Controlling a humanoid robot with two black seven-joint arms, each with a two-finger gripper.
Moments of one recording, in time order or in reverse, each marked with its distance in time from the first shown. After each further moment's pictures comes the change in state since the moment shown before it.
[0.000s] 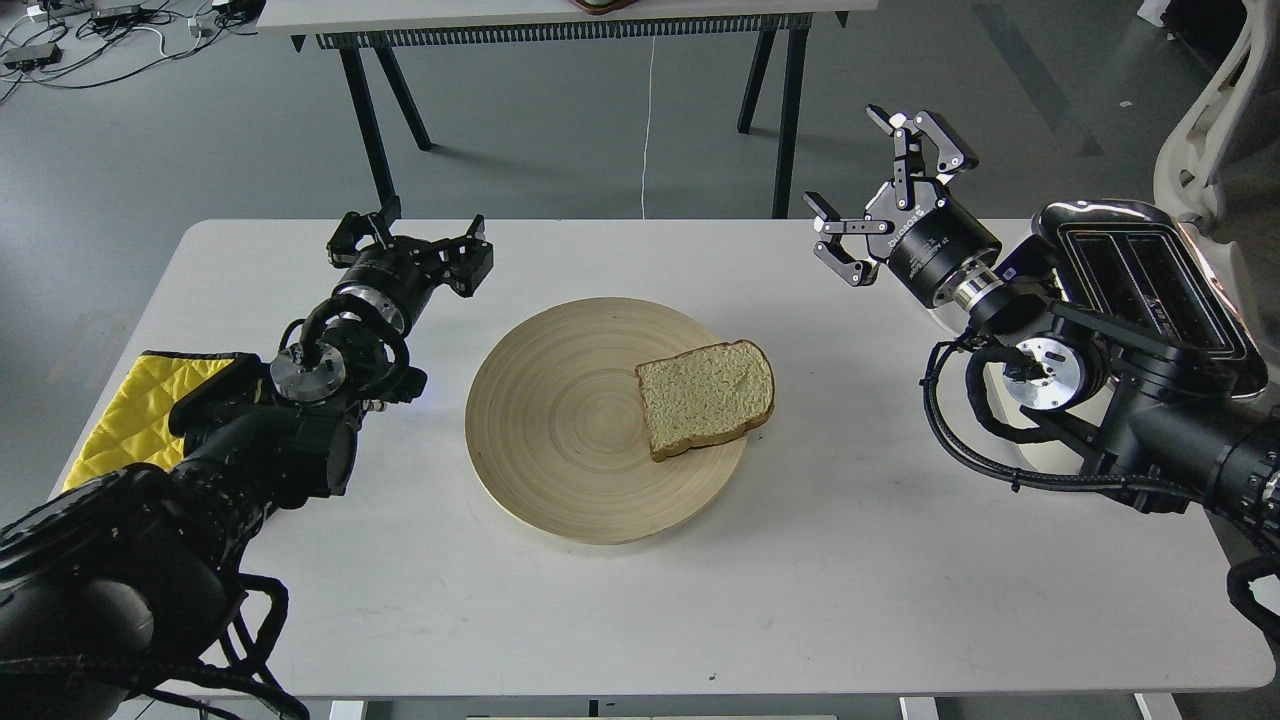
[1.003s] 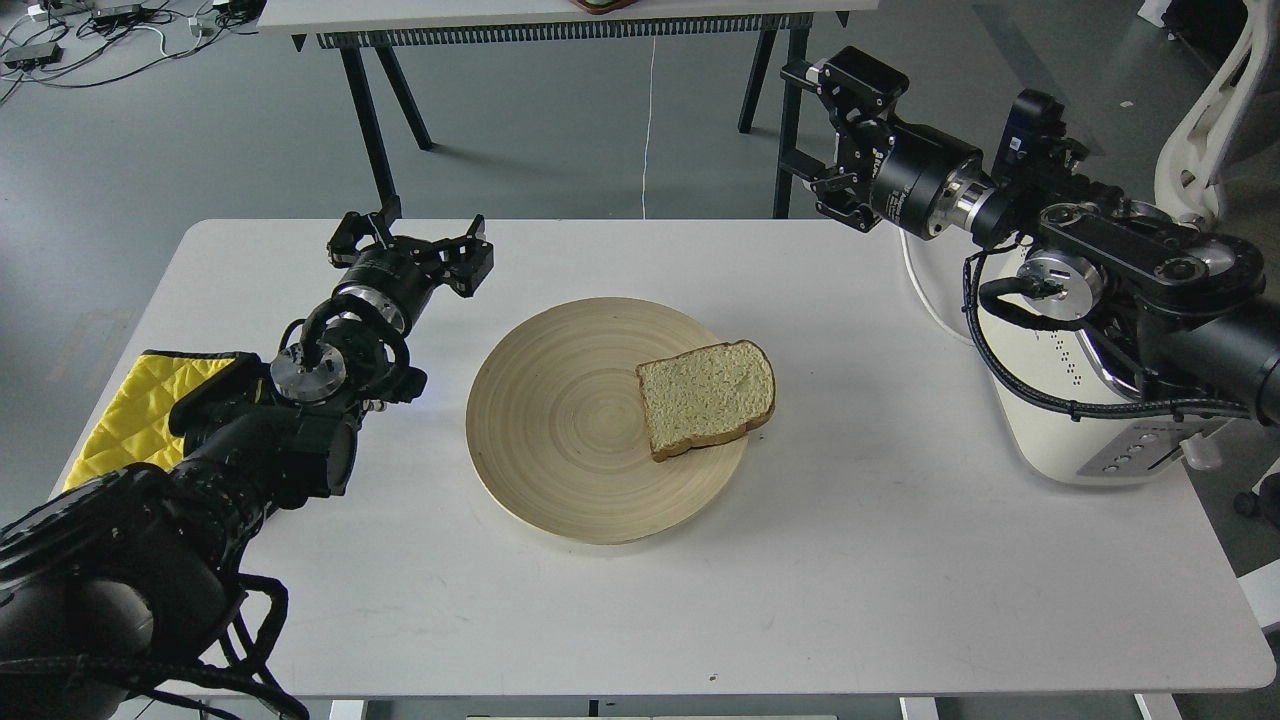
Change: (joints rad) left arm 0.000 0.000 0.001 0.000 0.001 0.000 -0.001; right arm 0.199 -0.059 -0.014 0.059 -0.609 -0.171 -0.121
